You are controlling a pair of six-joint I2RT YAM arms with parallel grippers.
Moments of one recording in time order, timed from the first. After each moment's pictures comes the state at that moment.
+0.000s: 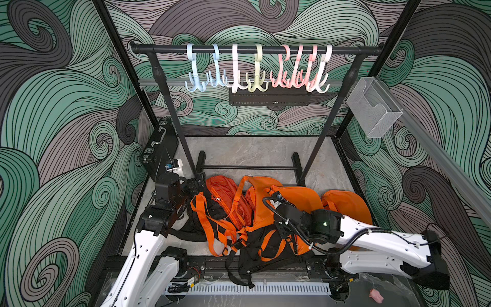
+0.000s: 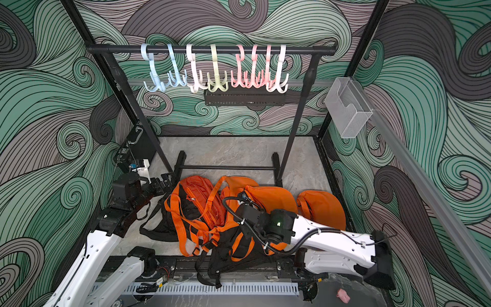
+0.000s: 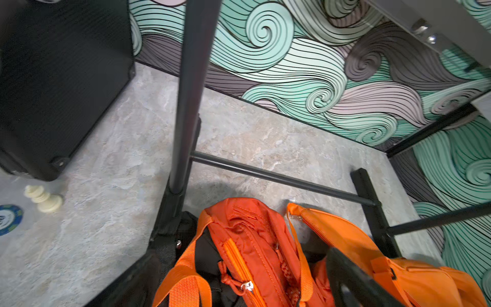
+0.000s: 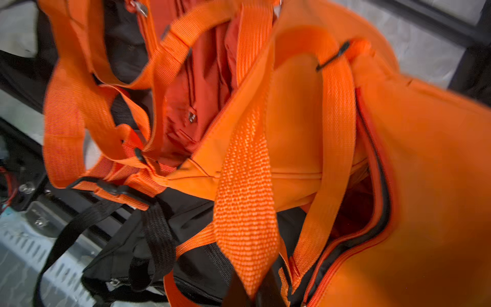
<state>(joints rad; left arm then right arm) -0.19 0.72 0.77 -0.49 0.04 -0.41 1.22 1.06 0.97 -0.93 0.33 0.56</state>
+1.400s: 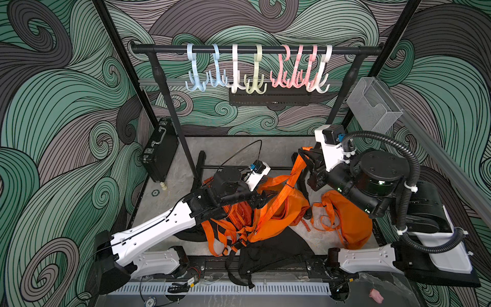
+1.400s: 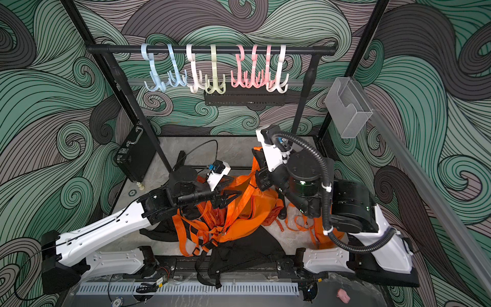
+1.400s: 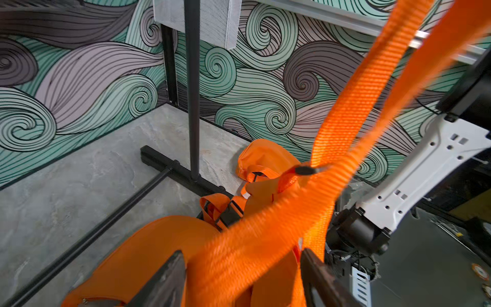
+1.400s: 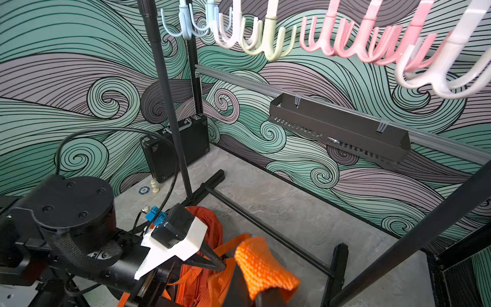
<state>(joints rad) -0.96 1.16 1.06 -0.19 0.17 -0.10 1.22 1.17 1.96 -1.02 0.64 0.05</state>
